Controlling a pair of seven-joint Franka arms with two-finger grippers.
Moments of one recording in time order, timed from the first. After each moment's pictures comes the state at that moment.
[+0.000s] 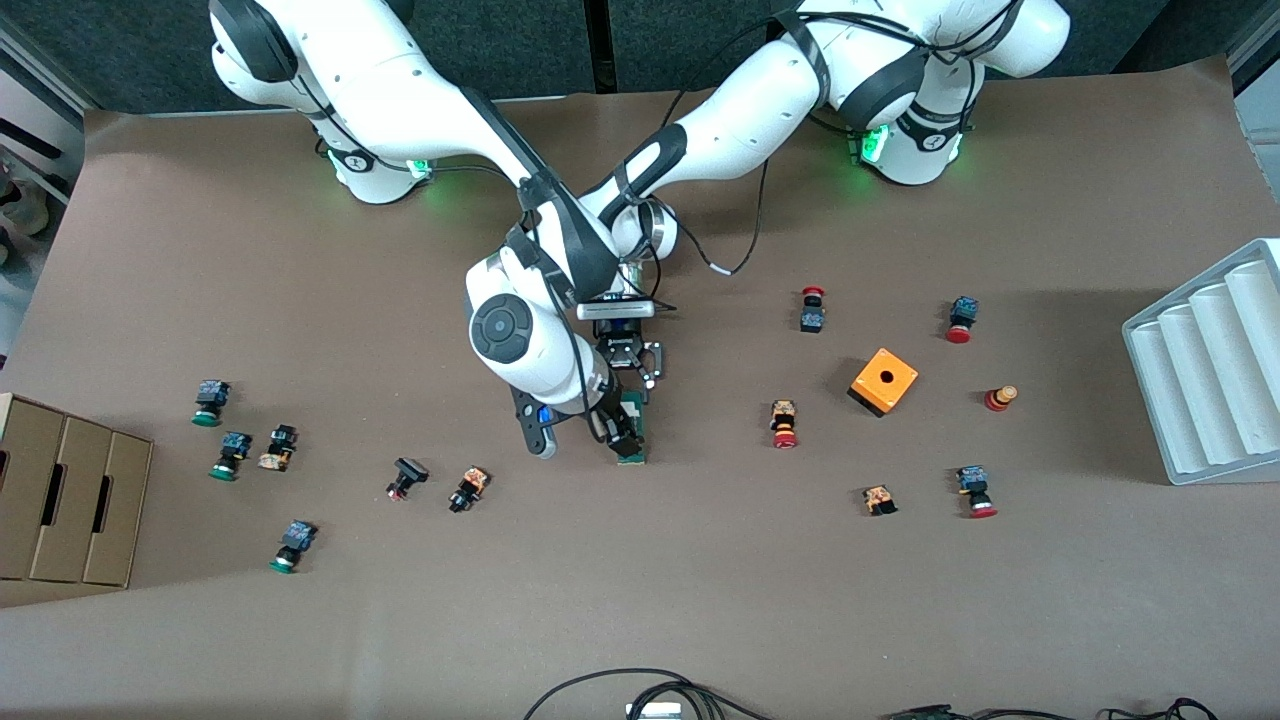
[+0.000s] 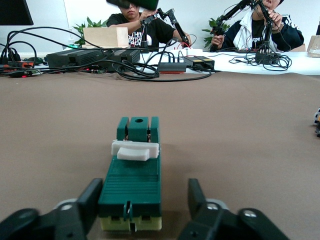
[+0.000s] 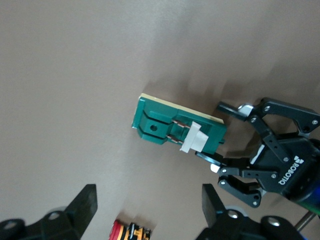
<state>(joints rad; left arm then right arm) -0.88 1.00 -0.28 -1.59 1.94 1.90 -2.51 0.76 0.66 -0.15 -1.50 0.45 2.29 1.61</state>
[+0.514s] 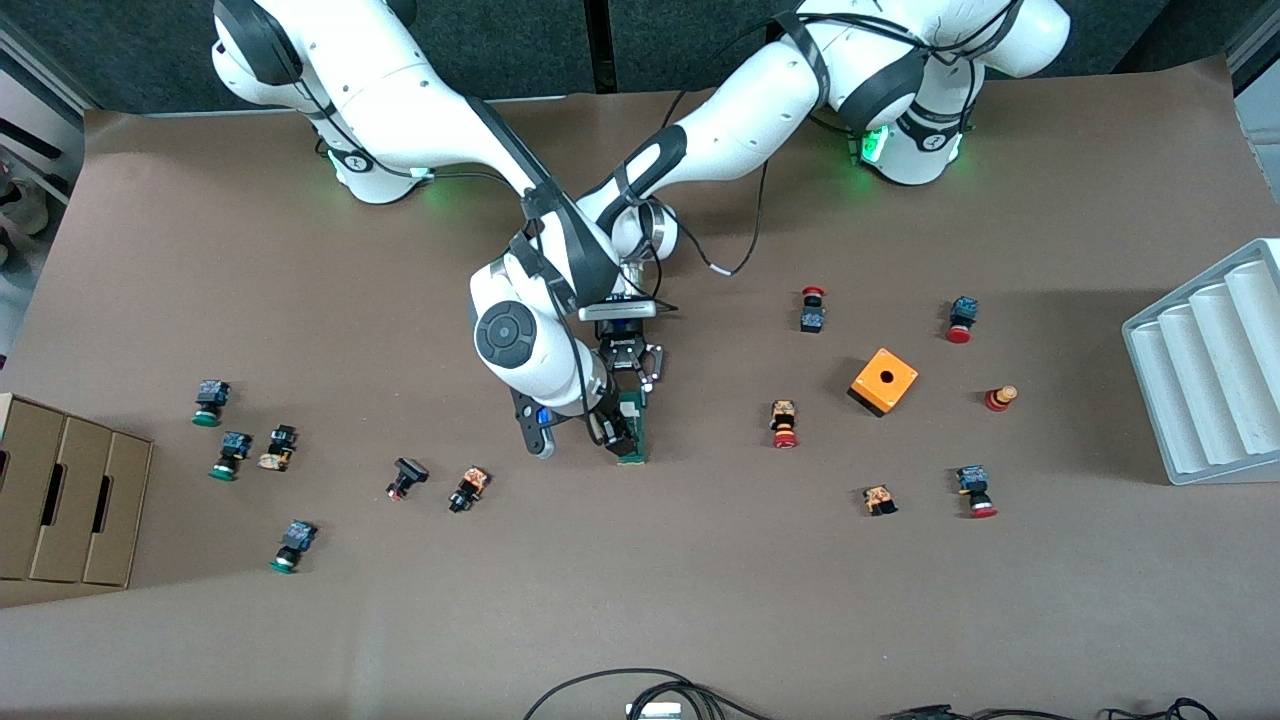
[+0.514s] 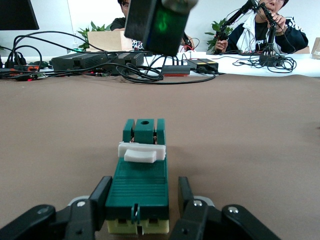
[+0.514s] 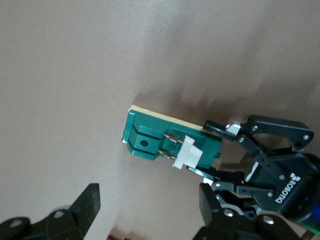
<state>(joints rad) -0.88 1.01 -0.28 -1.59 1.94 1.88 -2.51 0.76 0.67 -0.15 -1.53 0.45 2.32 1.61</state>
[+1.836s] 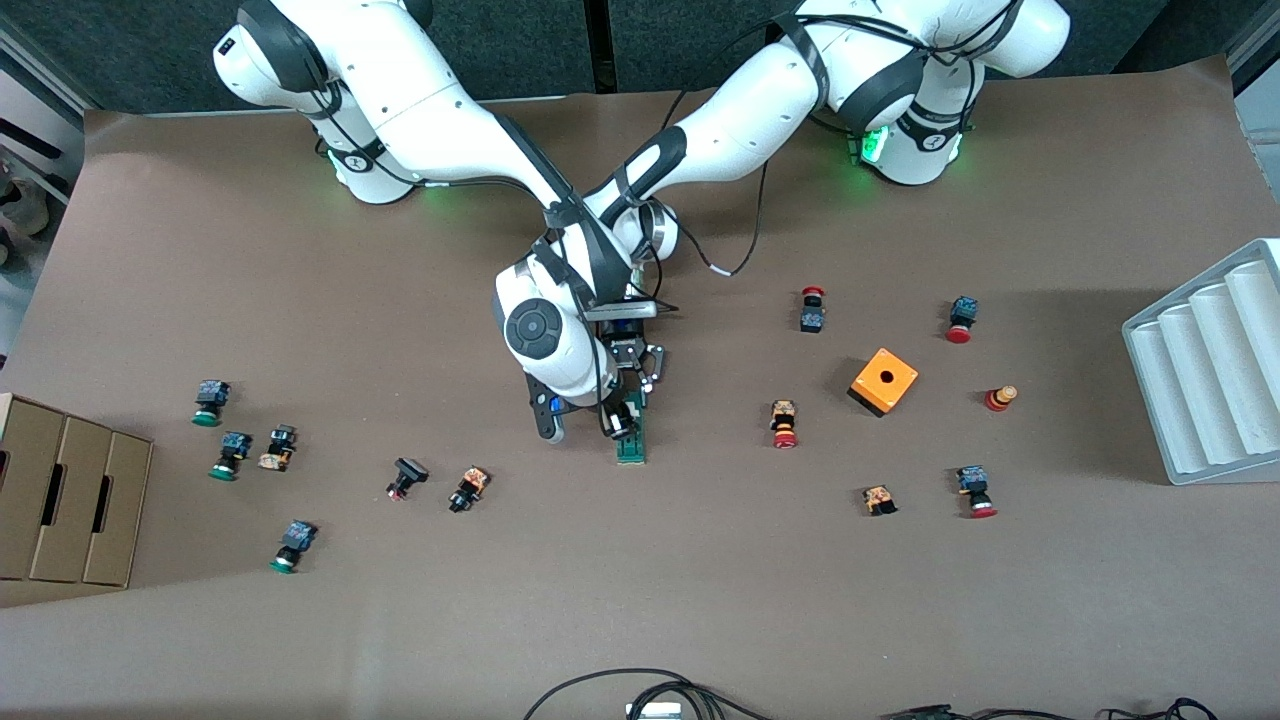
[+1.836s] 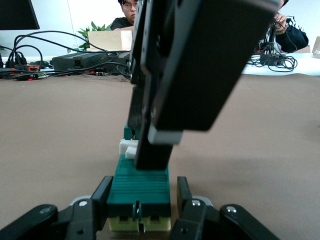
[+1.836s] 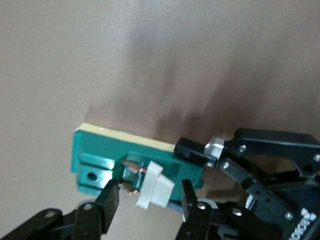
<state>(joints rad) -0.88 1.01 -0.28 -1.59 1.94 1.88 -2.51 0.82 0.71 -0.15 -1.66 0.45 2.47 1.69</state>
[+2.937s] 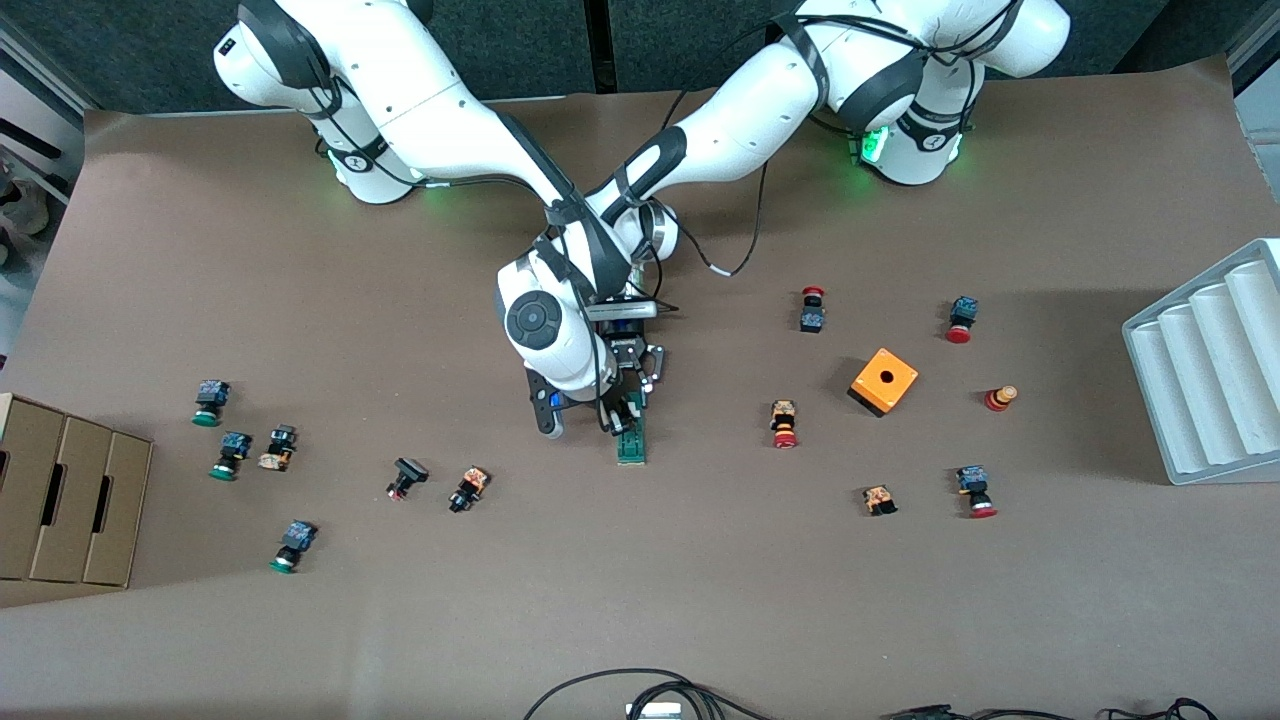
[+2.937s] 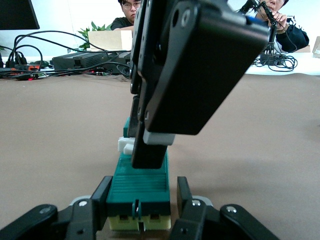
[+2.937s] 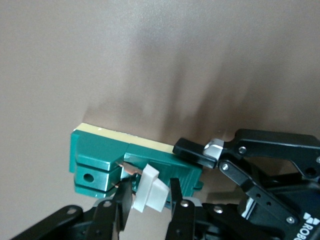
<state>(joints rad) -0.88 1.01 -0.28 -1.59 1.94 1.88 -2.51 0.82 0.70 -0.15 -1.68 0.45 2.52 1.69</state>
